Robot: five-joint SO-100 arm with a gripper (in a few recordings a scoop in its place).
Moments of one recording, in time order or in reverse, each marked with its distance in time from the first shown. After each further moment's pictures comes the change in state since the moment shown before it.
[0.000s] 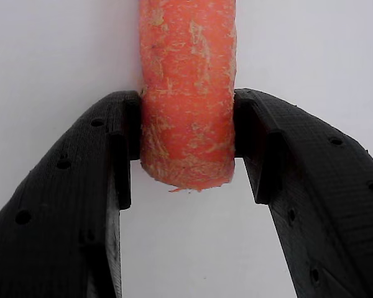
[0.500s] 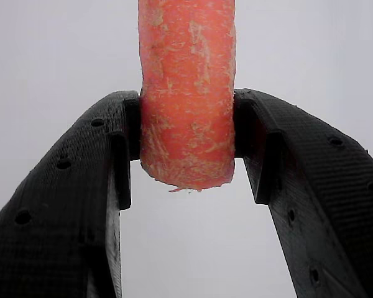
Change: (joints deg) arm -4.7 -0.2 -18.1 0.0 -0.2
